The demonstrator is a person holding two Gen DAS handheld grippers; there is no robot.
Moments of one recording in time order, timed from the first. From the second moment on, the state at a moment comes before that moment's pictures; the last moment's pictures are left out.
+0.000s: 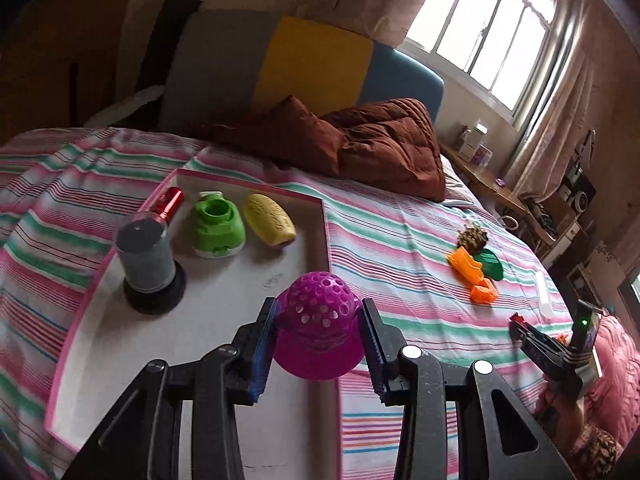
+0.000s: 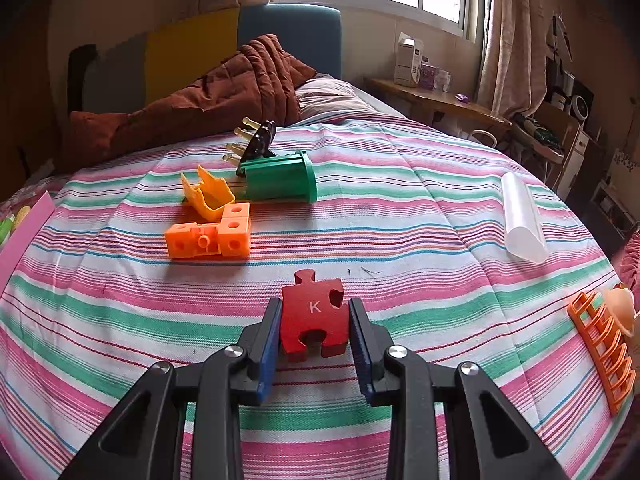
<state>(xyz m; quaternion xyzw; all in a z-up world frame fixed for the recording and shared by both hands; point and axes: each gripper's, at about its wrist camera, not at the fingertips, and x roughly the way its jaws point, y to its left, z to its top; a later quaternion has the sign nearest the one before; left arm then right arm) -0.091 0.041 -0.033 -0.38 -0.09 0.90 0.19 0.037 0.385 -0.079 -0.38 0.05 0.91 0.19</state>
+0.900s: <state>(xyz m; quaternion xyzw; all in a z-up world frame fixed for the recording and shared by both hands) -0.108 0.000 -0.061 -0.42 -0.12 0.89 0.11 0.034 0.386 -0.082 -0.38 0.05 0.90 0.20</state>
